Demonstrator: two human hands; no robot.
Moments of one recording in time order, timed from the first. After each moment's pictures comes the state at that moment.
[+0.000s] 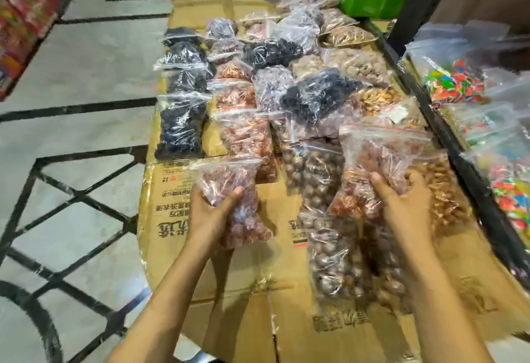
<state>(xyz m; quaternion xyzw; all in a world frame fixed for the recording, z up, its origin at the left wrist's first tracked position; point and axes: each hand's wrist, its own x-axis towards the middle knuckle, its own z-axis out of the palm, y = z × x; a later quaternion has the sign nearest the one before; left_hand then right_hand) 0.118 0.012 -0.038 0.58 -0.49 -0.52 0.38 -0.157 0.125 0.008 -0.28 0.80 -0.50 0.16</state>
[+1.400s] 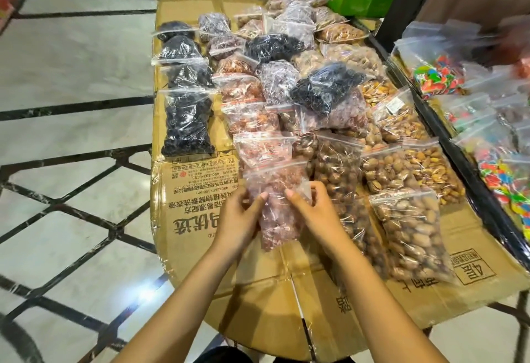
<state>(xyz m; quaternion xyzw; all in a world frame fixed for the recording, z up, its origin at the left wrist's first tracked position) 0.130 0.030 -0.033 0.50 -0.57 -0.58 0.30 -0.015 0.094 -0.020 -0.35 0.72 -0.45 0.39</state>
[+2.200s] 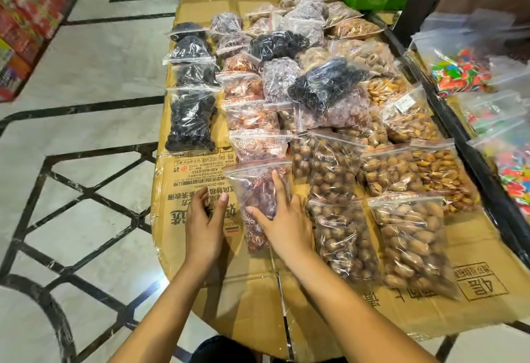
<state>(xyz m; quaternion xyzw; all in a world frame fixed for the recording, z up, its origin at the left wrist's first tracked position) 0.156 0.048 -0.059 0.62 -0.55 -0.43 0.35 0.007 0.093 -0.048 -0.50 0.82 -0.17 0.23</state>
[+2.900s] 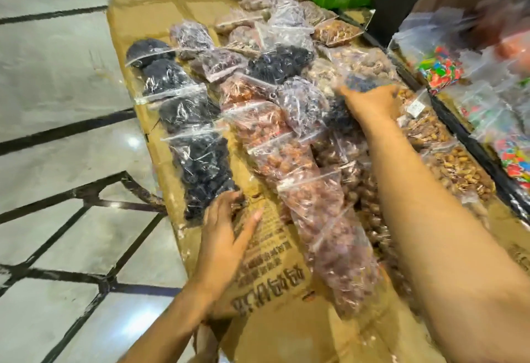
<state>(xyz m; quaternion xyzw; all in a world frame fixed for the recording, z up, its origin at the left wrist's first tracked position) 0.208 -0.133 -0.054 0.40 -0.77 -0.44 0.24 -0.112 -0.138 0.061 -0.06 0.94 -0.34 0.09</state>
